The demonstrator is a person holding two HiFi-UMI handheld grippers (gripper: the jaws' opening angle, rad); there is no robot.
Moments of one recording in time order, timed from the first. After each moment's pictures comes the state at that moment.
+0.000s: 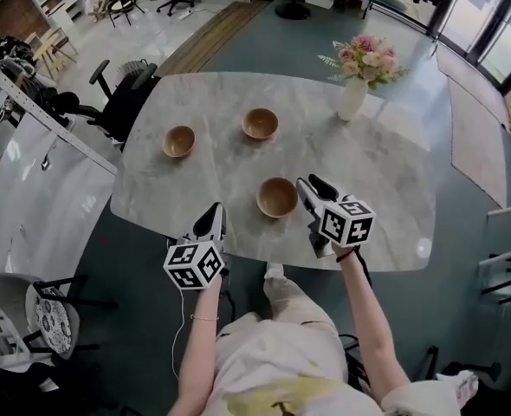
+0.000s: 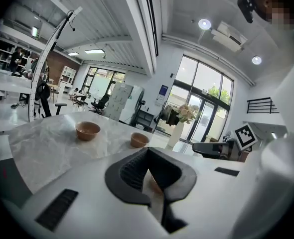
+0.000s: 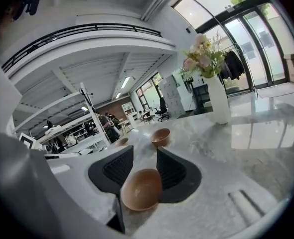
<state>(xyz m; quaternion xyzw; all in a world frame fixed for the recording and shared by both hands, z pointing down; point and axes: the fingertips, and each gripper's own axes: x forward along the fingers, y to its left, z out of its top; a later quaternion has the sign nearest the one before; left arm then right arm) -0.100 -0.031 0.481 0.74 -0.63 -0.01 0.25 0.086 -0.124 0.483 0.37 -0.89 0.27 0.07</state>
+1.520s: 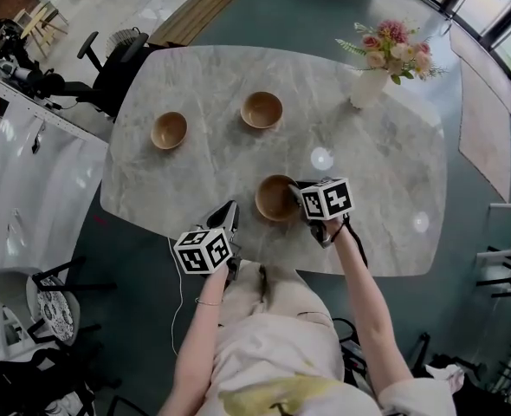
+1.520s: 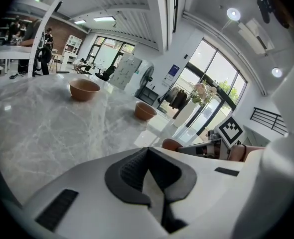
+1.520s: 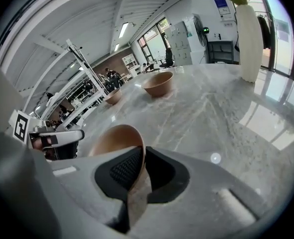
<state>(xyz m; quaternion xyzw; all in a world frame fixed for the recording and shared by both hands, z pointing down) -0.076 -0.073 0.579 0.71 -0.58 0.04 0.40 0.052 -0.147 0.617 0.25 -0.84 0.35 0.33</state>
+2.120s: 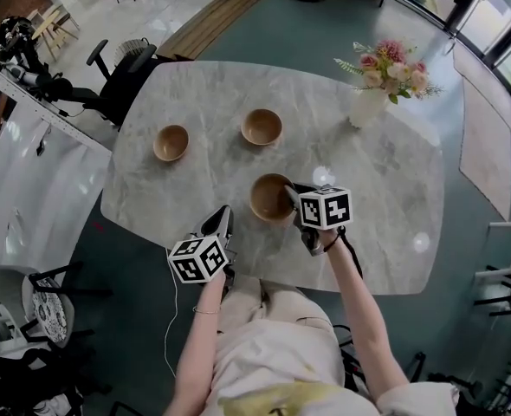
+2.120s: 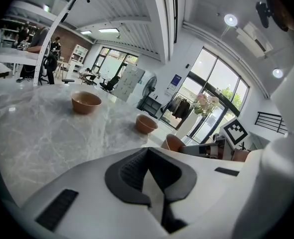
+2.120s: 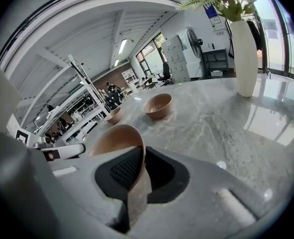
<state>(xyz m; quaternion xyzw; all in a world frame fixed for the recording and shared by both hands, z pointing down) -0.085 -0.090 0.553 0.70 -0.62 0.00 0.36 0.042 -0.179 0.575 0.29 -0.86 0.35 0.25</state>
